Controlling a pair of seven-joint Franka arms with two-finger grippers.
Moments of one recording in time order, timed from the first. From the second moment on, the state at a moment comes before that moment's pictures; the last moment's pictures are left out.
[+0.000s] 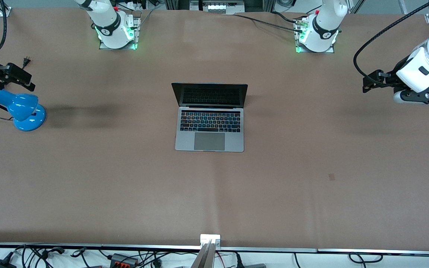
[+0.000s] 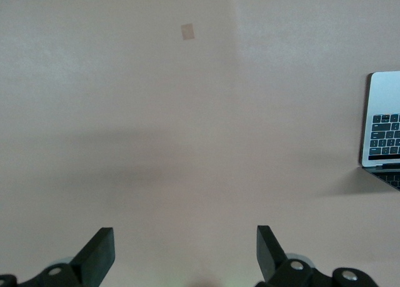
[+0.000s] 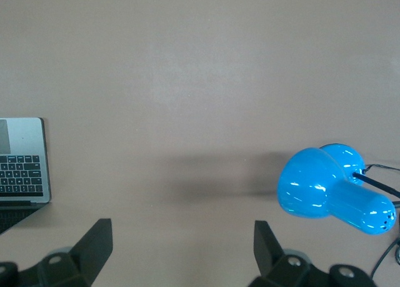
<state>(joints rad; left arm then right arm) -0.03 -0.04 -0.02 -1.75 0.00 1.59 0.00 -0.02 -0.08 -0.05 -1.74 0.01 1.67 -0.02</state>
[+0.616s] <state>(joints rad) -0.02 -0.04 -0.02 -1.75 0.00 1.59 0.00 -0.02 -0.08 -0.05 -1.74 0.01 1.66 -0.02</state>
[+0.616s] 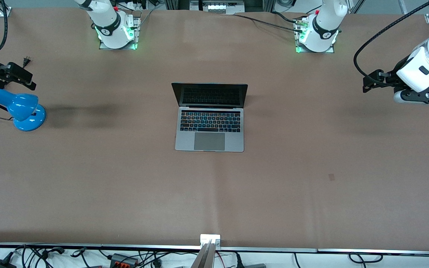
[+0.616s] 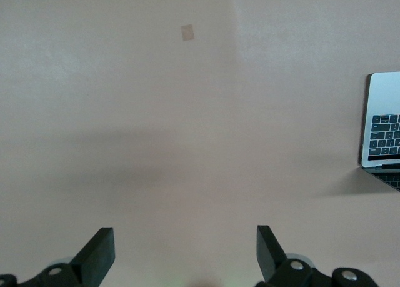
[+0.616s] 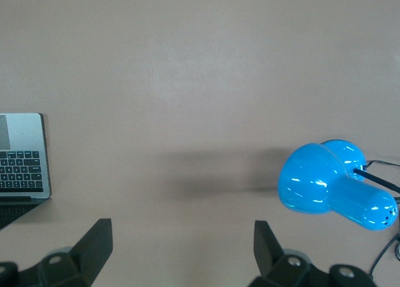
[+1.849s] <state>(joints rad) -0.05 0.13 -0.02 -1.52 -0.05 1.19 0.01 0.02 -0.06 -0.03 -1.74 0.06 1.60 -0.02</state>
